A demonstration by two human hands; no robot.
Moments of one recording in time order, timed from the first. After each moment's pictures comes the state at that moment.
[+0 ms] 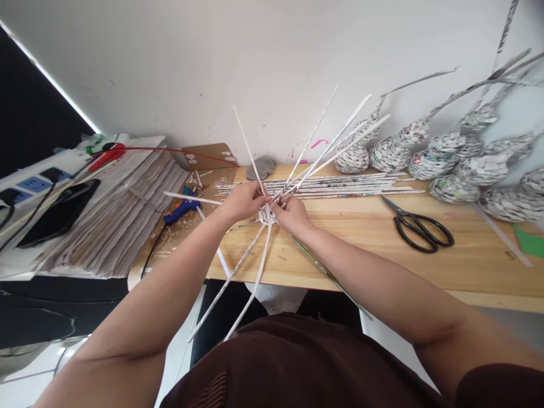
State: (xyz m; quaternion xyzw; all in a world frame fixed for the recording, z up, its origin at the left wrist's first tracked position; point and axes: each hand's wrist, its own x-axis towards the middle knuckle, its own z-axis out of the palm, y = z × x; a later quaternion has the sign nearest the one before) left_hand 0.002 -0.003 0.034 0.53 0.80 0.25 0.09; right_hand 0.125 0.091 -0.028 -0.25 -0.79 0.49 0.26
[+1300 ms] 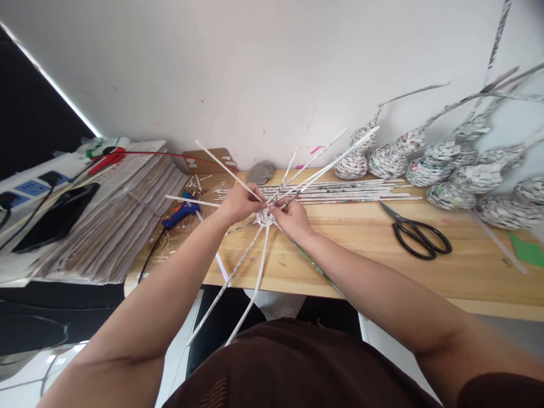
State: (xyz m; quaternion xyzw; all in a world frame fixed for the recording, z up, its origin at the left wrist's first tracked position) left_hand -0.006 -0.003 0.031 0.46 0.78 0.38 0.17; right_hand 0.122 0.091 -0.036 -0.27 -0.73 0.55 0.29
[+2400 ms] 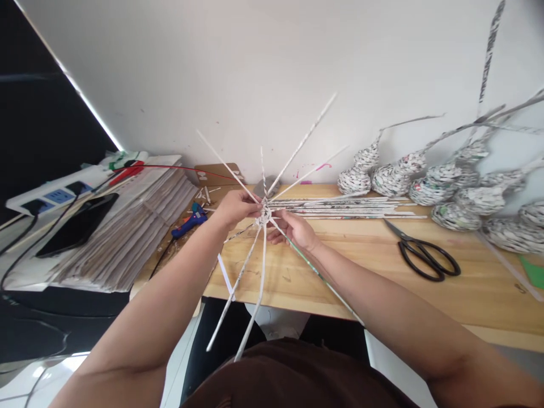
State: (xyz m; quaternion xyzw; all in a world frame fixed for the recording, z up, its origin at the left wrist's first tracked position) left_hand -0.020 -0.007 0.046 0.29 0.72 0.56 0.28; right_hand 0.126 0.091 -0.017 -0.12 -0.48 0.86 0.12
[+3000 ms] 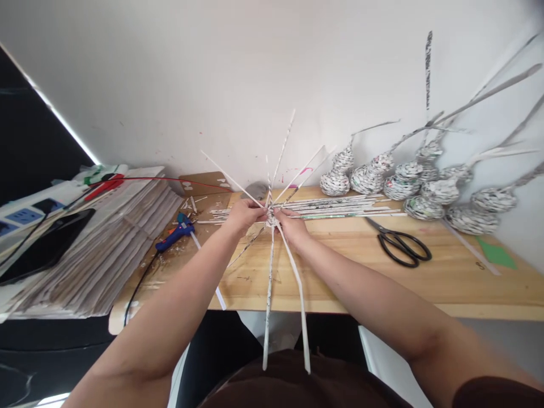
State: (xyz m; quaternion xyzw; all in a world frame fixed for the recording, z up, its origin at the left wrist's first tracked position) left_hand 0.011 0.033 0.026 0.26 0.69 0.61 0.31; right_hand 0.115 0.108 -0.032 -0.25 -0.53 0.74 0.33
